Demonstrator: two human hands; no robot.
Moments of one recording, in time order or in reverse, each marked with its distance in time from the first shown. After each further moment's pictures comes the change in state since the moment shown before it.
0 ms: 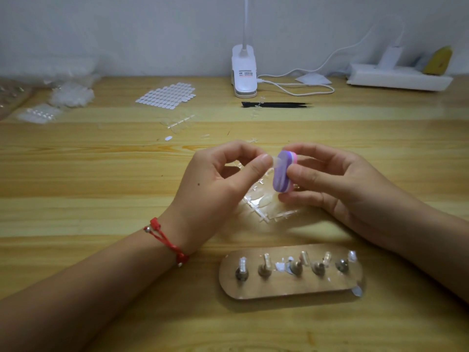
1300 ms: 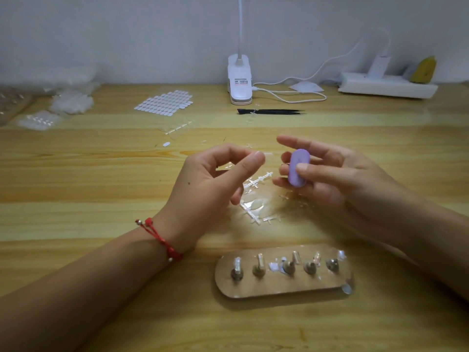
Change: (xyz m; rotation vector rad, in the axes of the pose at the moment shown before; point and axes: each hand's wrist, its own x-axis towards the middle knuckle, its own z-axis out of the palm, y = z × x) left_hand 0.002 0.001 -0.002 -0.139 0.051 -0.100; right_hand 0.000 -0.012 -0.003 0.054 0.010 0.024
